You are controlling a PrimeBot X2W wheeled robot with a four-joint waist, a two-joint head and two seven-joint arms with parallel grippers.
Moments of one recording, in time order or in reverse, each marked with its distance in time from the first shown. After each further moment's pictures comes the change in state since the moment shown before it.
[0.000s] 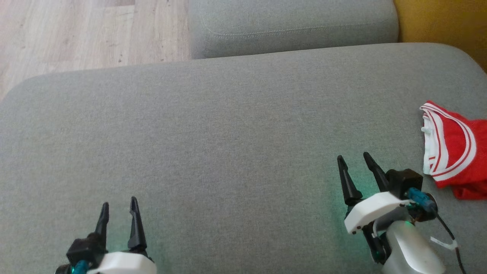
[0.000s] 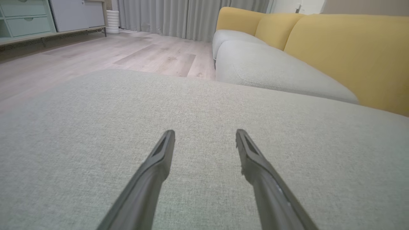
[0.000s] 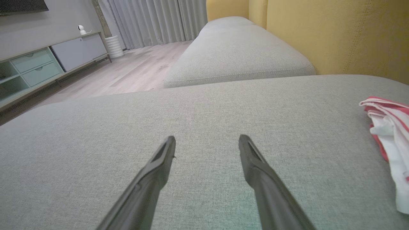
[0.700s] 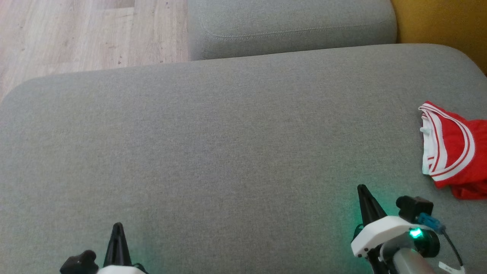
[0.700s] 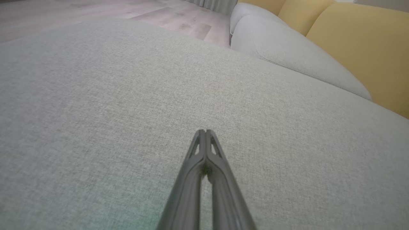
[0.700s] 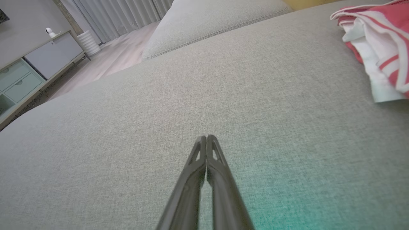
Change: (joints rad) left arm 0.037 -0.003 0.002 0.067 -0.150 -0.014 0.045; right arm 0.097 0.005 -0.025 0.031 0.148 0.000 0.039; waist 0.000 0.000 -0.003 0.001
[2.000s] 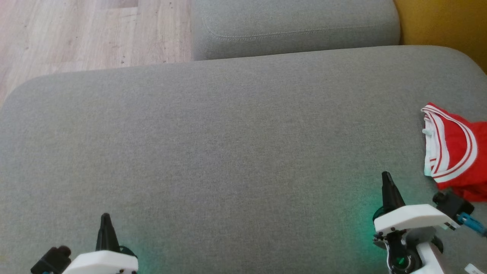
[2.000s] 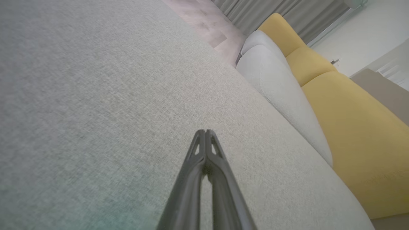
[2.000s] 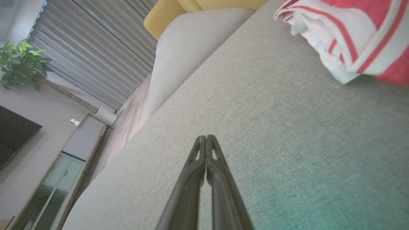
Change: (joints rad) left arm -0.021 0.000 0.033 -0.073 -0.408 -0.030 0.107; right arm 0.020 0.001 -0.085 -0.150 0.435 0.000 0.109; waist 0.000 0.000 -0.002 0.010
